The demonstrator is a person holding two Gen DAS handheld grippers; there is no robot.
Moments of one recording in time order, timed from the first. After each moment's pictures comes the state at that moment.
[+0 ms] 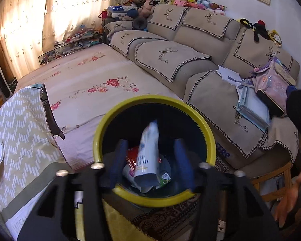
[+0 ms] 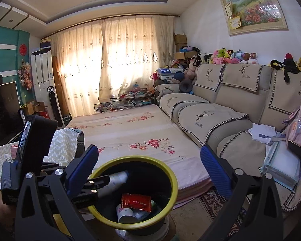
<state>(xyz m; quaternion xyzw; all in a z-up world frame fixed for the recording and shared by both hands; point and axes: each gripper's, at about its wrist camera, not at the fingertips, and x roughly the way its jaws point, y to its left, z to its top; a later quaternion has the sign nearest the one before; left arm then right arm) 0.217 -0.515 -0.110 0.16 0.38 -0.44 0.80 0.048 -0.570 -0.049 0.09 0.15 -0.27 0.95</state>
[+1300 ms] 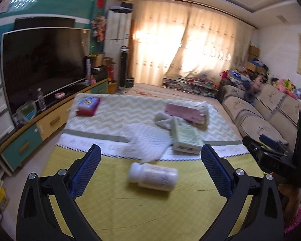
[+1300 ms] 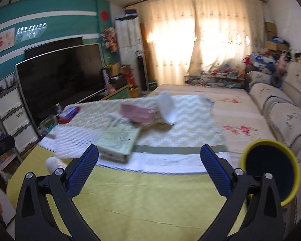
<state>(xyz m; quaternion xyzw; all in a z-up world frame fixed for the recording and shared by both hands) 0.112 0.010 -0.030 -0.05 0.26 -0.07 0.96 0.154 -0.316 -0.050 0.05 0.25 0.06 0.96</state>
